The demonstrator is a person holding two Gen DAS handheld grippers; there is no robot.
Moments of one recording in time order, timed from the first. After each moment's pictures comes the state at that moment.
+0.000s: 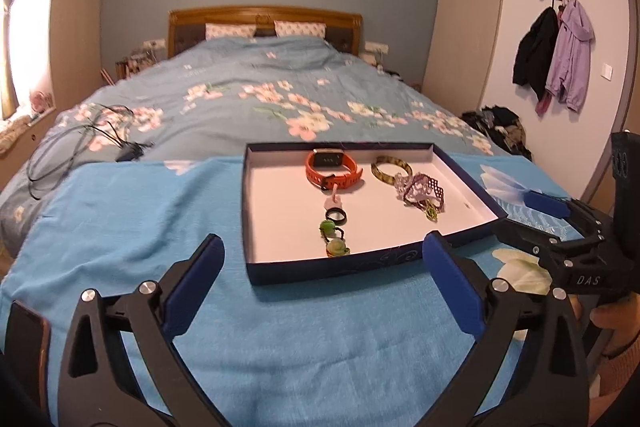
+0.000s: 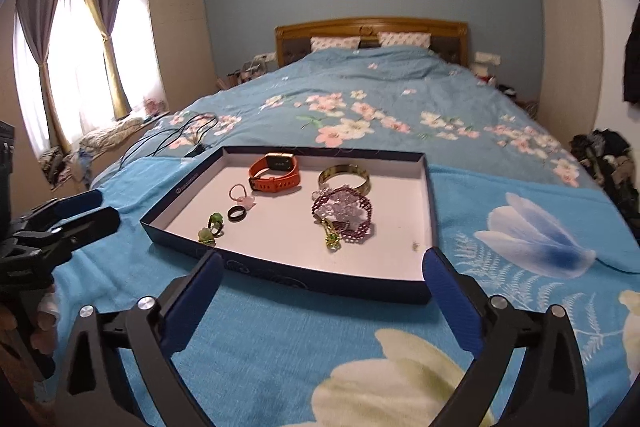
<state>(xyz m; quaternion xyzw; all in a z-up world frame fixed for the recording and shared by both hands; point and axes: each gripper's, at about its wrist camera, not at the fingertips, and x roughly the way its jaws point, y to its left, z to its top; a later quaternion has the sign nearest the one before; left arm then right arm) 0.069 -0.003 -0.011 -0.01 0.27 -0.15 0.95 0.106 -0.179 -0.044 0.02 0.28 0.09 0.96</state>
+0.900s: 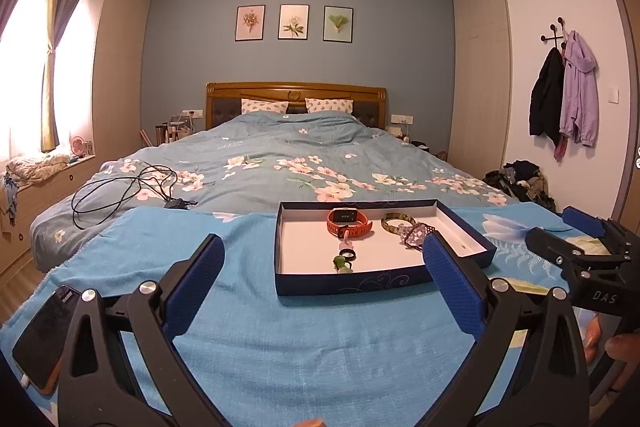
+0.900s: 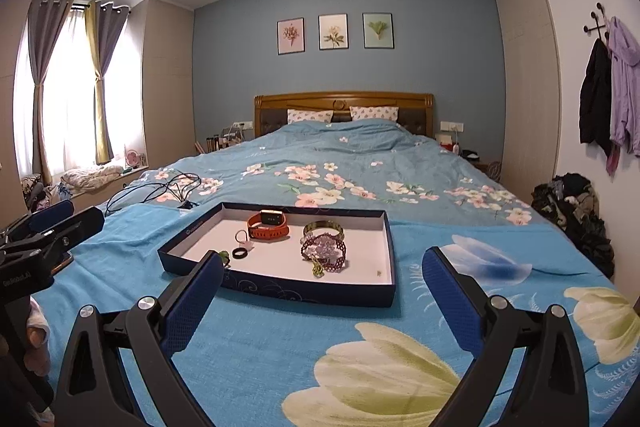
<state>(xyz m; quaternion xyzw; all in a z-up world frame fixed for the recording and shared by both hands) -0.040 0.003 0.020 -0.01 0.13 -0.09 0.99 0.023 -0.173 -0.020 0.00 0.14 0.03 0.99</state>
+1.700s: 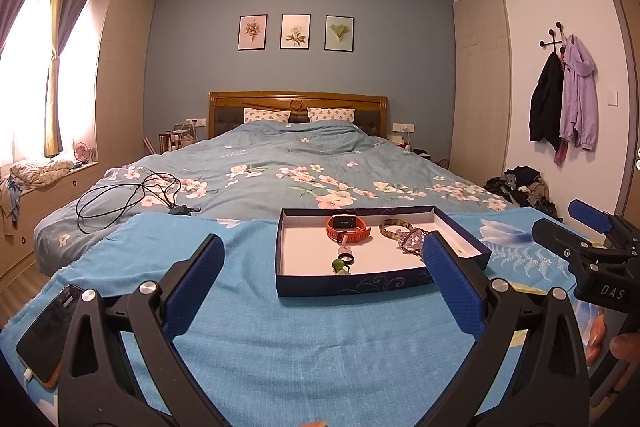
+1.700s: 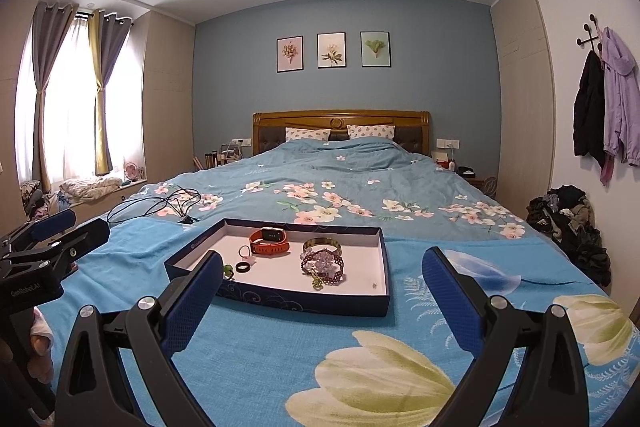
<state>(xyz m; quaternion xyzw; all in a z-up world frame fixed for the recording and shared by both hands) -0.052 0.003 0.024 -0.01 0.11 -0.08 0.99 0.008 -0.172 -0.015 -0.01 0.12 0.02 0.99</state>
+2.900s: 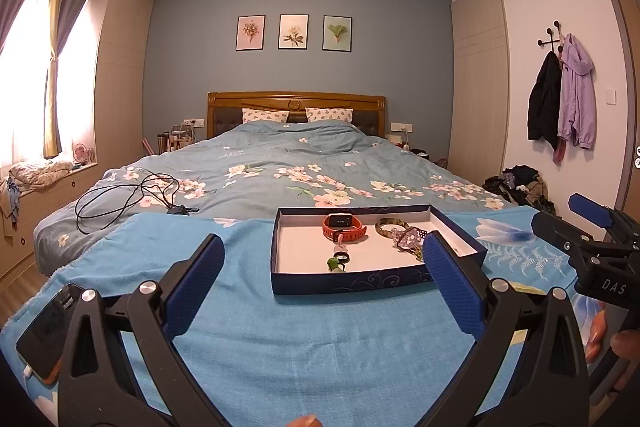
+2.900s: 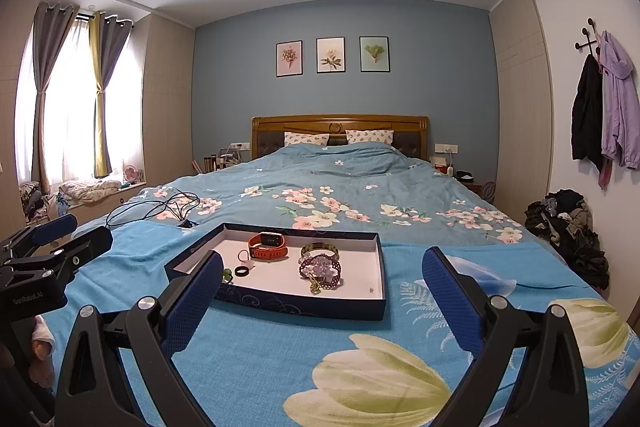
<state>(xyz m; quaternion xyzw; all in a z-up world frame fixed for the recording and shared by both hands) -0.055 0.002 0.024 -0.01 0.11 -0.09 0.99 0.006 -0.173 -0.009 -0.01 0.11 0.02 0.99</state>
